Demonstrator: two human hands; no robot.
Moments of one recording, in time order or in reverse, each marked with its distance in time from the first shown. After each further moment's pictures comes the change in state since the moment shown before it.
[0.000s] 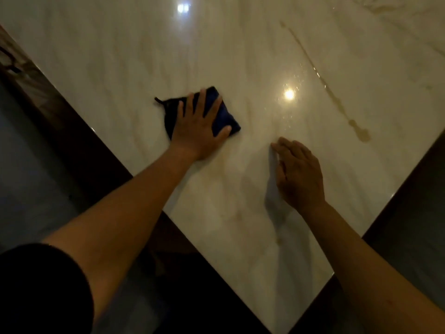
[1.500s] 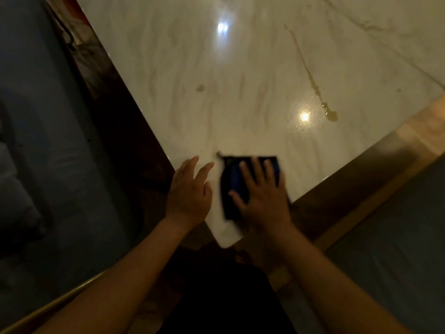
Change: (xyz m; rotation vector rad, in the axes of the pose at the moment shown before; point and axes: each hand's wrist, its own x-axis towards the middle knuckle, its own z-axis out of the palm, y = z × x) left_hand -0.294 0.141 0.034 -0.389 0.237 -0.218; right_hand -0.172 0.020 -0.014 -0.166 -0.246 -0.262
